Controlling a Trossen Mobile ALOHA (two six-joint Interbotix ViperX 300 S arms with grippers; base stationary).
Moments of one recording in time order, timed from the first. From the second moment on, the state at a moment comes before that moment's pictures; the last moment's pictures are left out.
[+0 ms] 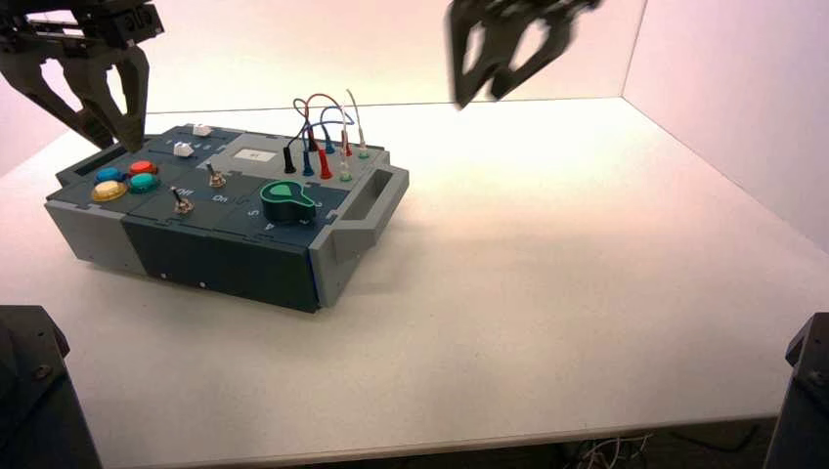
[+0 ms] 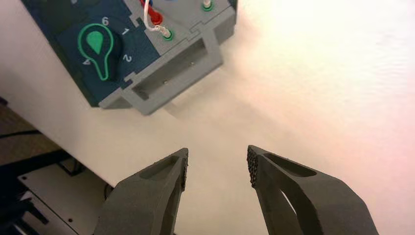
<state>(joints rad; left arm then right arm) -0.19 -0.45 0.92 -0.02 1.02 0.12 0.72 -0.14 0.64 0.10 0.73 -0.01</state>
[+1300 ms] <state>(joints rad) -0.20 -0.28 0.89 0.04 0.94 0.09 0.76 0.31 0.43 0.14 0.73 -0.02</state>
